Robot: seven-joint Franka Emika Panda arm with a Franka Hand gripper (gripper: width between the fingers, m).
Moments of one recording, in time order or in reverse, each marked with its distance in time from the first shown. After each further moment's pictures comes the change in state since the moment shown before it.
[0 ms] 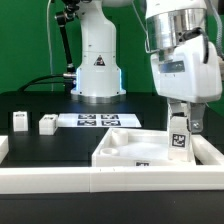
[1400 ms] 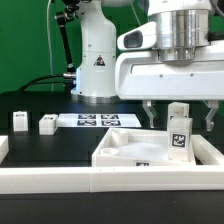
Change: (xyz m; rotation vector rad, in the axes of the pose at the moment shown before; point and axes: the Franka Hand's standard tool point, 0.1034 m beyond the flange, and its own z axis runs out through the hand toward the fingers) arm 0.012 -0.005 0.000 -0.060 0.030 -0.869
